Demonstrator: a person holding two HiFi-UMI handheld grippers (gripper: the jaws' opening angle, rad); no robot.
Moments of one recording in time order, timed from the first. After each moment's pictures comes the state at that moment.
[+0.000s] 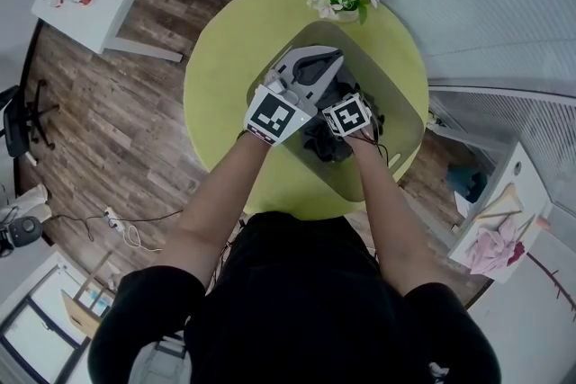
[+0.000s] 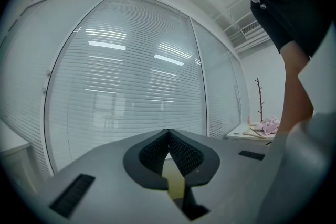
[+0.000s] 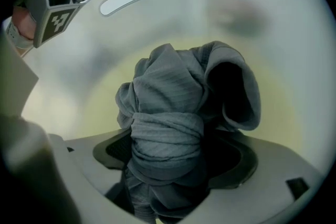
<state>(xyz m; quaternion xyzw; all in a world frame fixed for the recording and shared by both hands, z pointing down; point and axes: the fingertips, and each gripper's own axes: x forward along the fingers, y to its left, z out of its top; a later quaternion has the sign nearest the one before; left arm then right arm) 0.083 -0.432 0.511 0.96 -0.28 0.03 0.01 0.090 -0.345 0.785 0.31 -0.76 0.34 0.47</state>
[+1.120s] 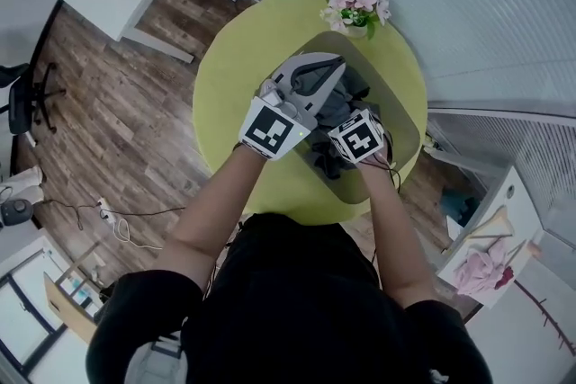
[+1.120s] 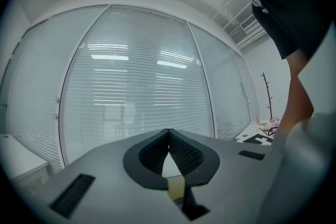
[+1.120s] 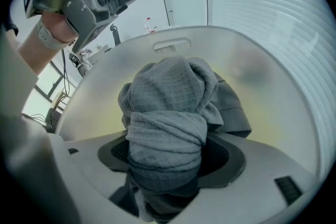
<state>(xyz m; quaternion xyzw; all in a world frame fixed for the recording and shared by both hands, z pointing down) 0.062 -0.415 0.441 0.94 -0.33 0.00 -0.03 0.079 -0.328 0.679 0.26 -0.80 0.25 0.48</state>
